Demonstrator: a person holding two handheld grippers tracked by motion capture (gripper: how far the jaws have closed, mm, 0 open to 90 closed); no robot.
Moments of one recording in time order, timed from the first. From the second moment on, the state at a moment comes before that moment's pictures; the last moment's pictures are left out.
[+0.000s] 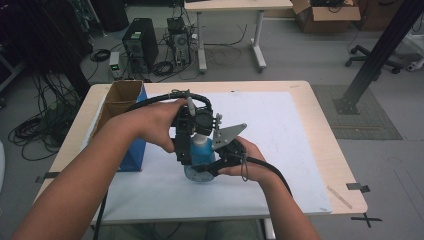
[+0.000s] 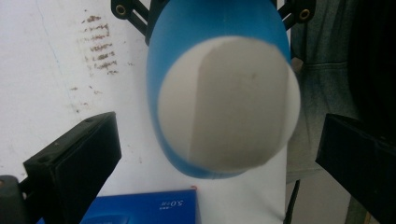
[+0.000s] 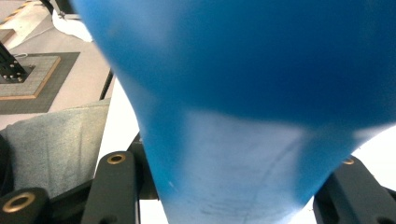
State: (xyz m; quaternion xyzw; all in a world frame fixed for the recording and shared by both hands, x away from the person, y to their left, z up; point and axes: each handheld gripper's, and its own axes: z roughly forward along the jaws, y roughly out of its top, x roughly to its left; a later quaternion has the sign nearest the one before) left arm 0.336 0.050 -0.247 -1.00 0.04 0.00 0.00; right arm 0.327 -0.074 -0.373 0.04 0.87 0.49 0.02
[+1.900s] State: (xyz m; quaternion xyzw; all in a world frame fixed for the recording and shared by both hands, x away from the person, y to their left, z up) left arm 0.332 0.054 -0.252 -1.00 0.03 0.00 0.00; right arm 0.325 -0.057 -0.368 0.04 0.87 0.50 0.03
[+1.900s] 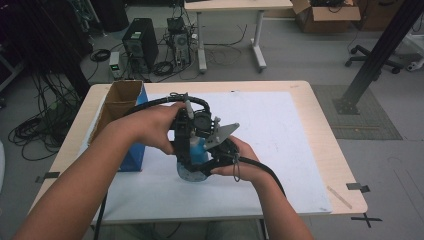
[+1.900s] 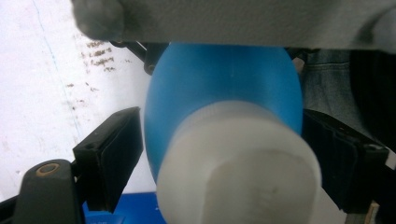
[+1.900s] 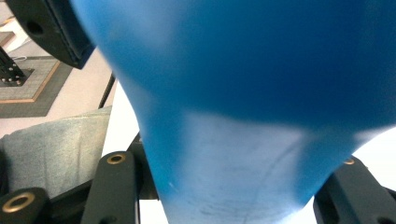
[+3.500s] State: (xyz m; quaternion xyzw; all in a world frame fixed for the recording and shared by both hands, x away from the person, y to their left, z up) left arm 0.324 0.051 -0.253 -1.00 0.04 -0.04 0.01; right arm 0.323 -0.054 -0.366 0.04 0.86 0.51 0.01
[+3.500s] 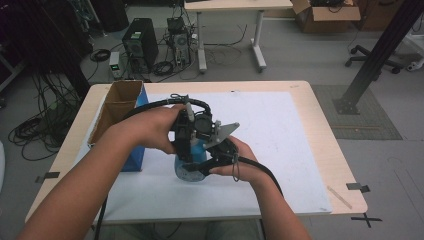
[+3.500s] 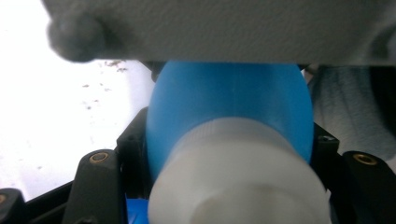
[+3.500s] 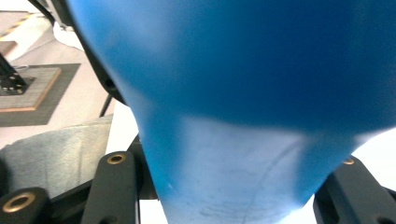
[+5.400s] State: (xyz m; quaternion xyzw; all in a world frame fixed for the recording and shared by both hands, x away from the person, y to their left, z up) left arm 0.332 0.044 -0.236 -1.00 0.04 -0.05 0.03; right arm 0.329 -0.109 -0.353 0.08 0.81 0.57 0.03
